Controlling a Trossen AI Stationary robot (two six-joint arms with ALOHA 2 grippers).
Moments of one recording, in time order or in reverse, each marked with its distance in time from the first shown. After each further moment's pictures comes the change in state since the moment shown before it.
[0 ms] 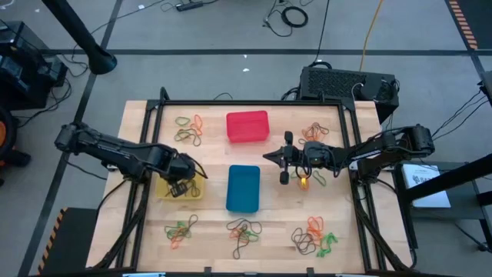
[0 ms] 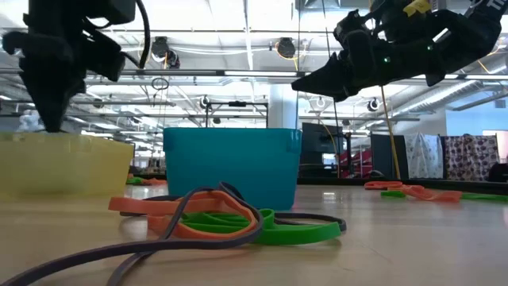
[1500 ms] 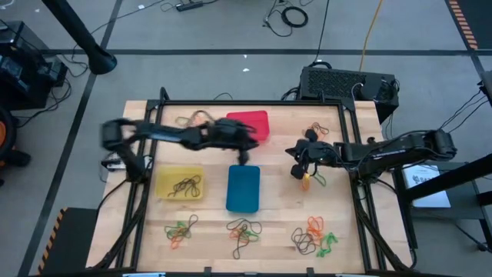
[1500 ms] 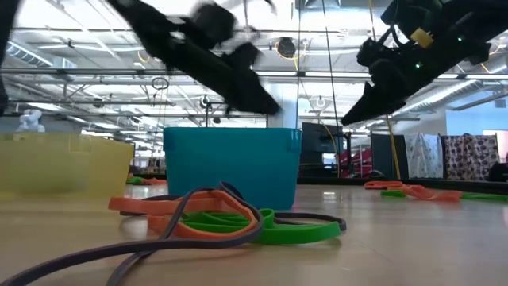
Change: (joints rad) left arm 0.397 0.617 0.248 1.402 0.157 0.555; right arm 0.000 -0.321 0.000 -0.756 0.247 0.244
